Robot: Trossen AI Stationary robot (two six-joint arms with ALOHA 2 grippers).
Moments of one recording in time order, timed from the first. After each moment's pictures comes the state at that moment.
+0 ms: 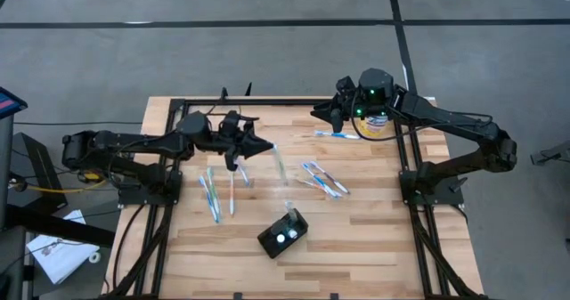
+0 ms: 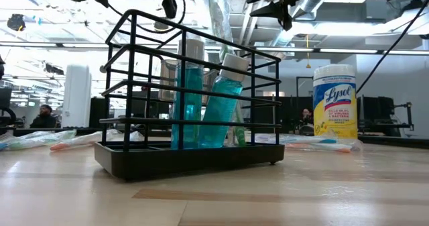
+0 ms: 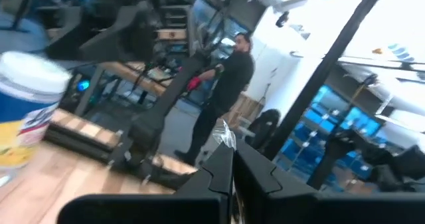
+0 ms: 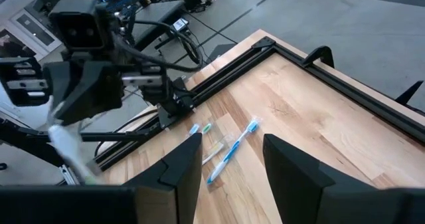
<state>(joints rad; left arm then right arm) 0.17 1.18 0.71 0.67 0.30 -0.59 -0.42 1.25 1.17 -0.28 -0.26 0.43</state>
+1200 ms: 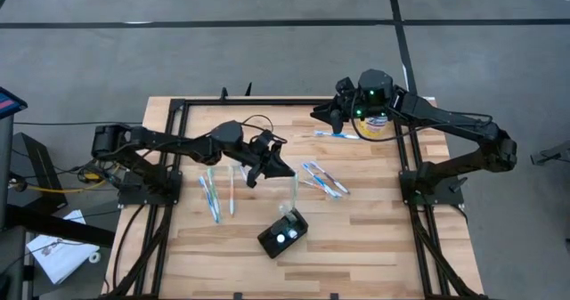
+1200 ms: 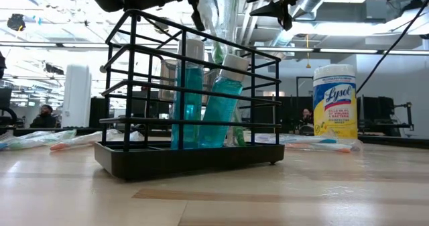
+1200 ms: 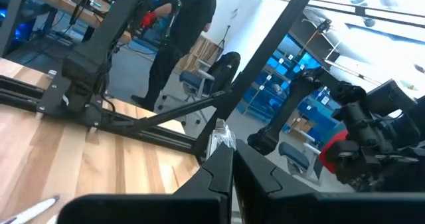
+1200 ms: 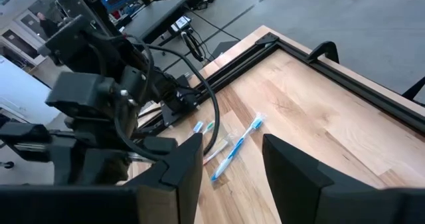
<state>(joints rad) 0.10 1.49 0.85 0.71 0.52 -0.58 -0.41 1.25 1.17 -0.28 -0.27 0.45</state>
